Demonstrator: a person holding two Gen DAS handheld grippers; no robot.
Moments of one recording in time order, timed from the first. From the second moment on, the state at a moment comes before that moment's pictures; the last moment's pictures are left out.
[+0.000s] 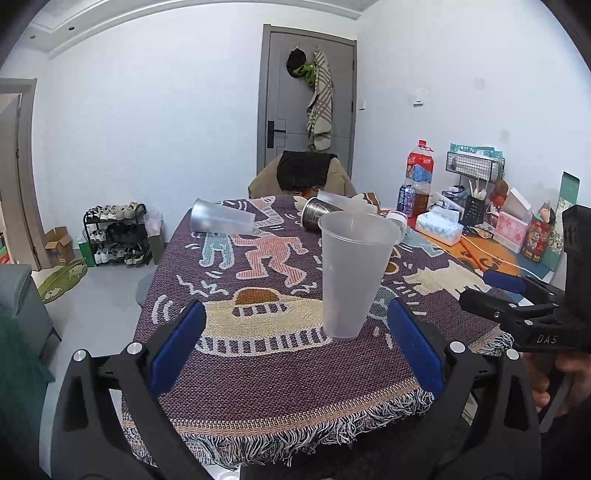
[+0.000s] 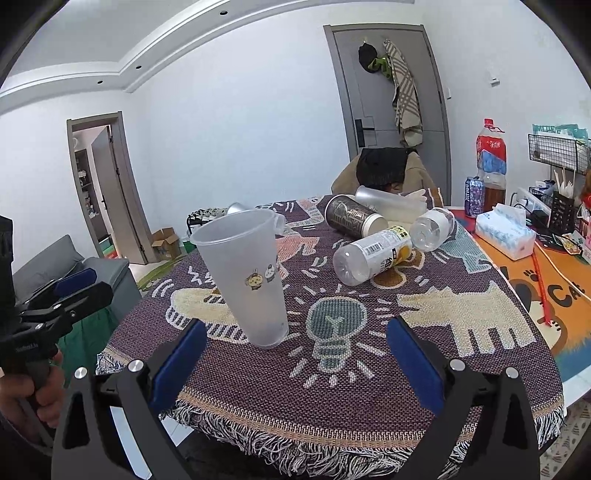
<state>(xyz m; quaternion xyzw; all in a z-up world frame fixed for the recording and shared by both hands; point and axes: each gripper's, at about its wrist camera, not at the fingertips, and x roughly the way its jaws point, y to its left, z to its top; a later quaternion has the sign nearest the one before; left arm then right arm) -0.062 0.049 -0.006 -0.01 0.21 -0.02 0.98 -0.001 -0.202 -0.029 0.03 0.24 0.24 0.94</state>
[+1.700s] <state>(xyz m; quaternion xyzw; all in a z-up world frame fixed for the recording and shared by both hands) -0.069 0.054 0.000 -0.02 0.21 0.00 0.98 -0.001 -0.197 -0.030 0.03 0.25 0.24 0.94</state>
